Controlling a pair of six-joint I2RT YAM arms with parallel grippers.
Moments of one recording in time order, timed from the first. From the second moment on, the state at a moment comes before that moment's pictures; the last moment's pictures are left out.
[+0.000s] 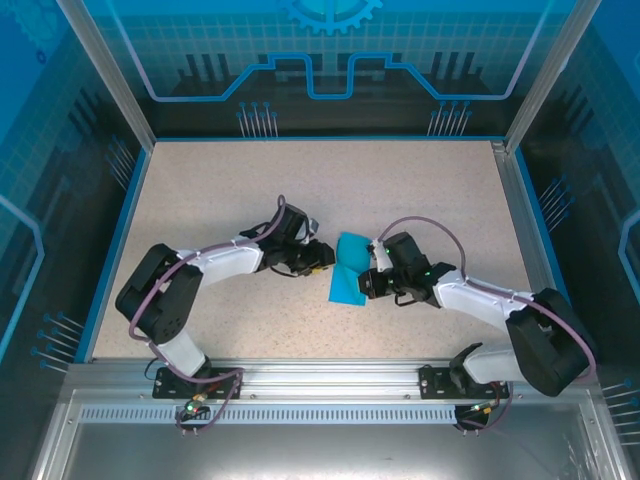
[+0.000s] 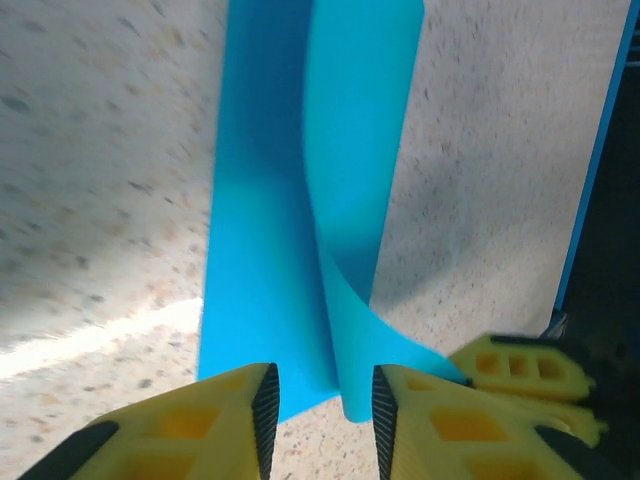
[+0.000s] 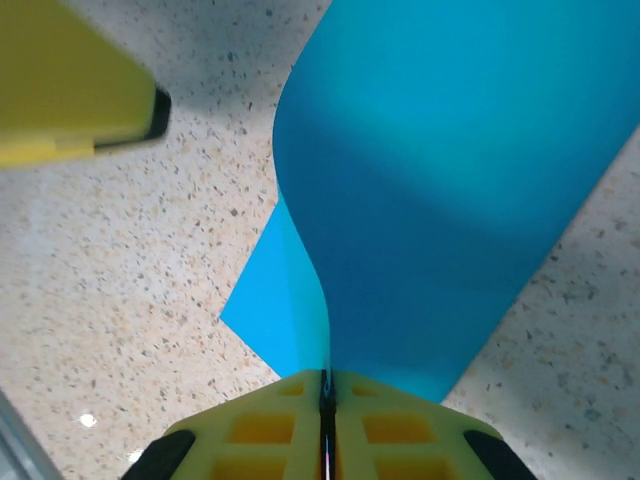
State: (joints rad) left arm -0.57 1.67 0.93 -0.16 0.50 -0.90; right arm 0.56 1.33 0.58 -0.16 -0.35 0.43
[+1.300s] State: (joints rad) left arm -0.73 1.81 0.94 -0.26 0.40 -0.85; right arm 0.42 1.52 0.65 -0.16 -0.50 0.40
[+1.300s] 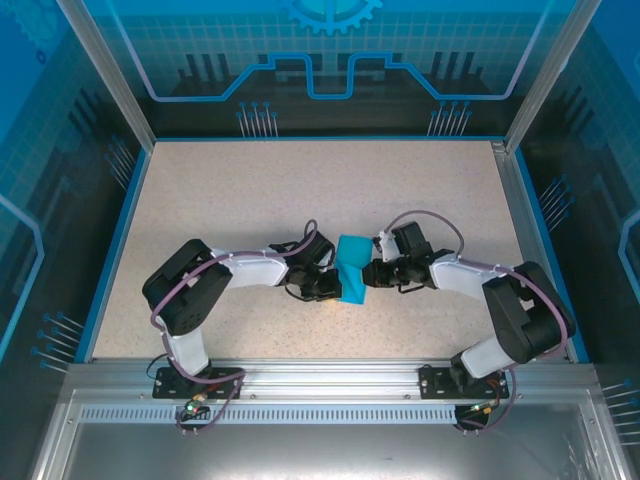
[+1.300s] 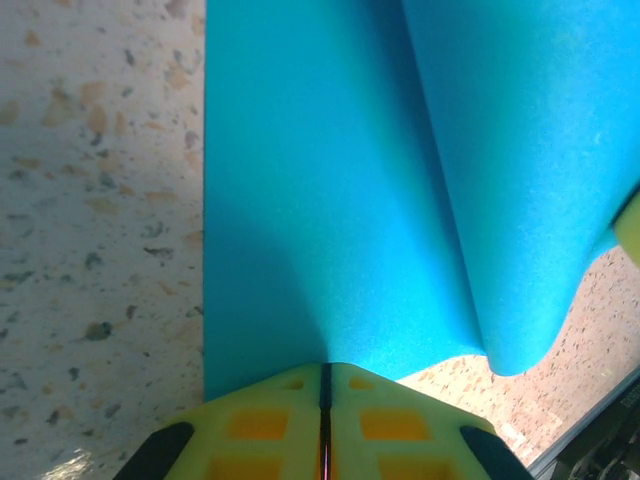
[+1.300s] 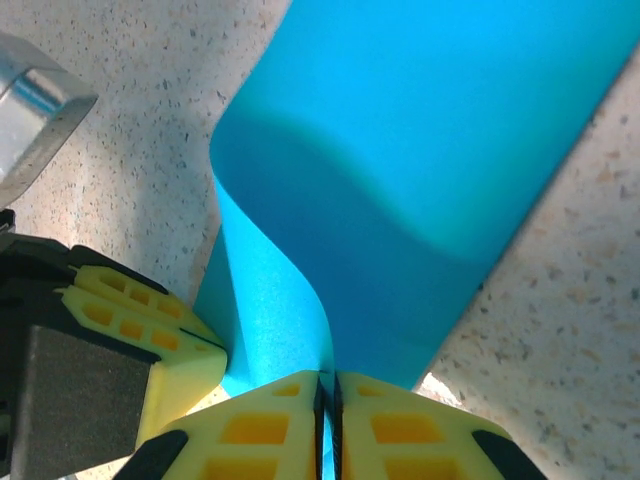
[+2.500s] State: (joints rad) left arm -0.73 1.81 0.95 -0.27 0.38 -0.85; right arm 0.42 1.64 0.75 -0.26 -0.47 0.36
